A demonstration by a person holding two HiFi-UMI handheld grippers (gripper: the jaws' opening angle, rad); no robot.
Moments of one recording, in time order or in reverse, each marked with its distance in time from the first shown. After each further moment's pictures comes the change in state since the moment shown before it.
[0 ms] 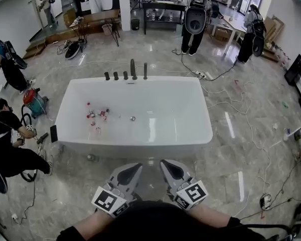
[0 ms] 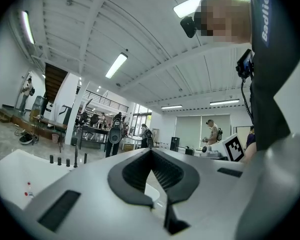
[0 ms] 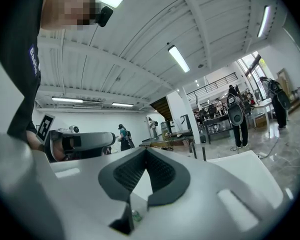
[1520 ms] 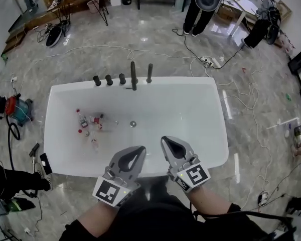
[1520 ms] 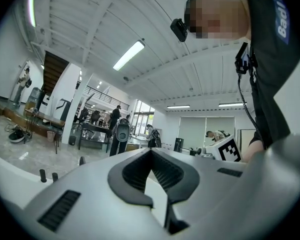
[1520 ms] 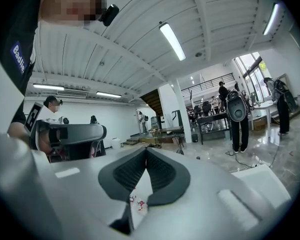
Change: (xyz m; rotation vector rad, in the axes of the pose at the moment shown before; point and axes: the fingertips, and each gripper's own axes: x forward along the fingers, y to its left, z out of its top) left arm 0.255 0.371 0.007 -0.039 0.028 -0.053; right arm 0.391 -0.260 -0.011 -0.039 0.065 -0.102
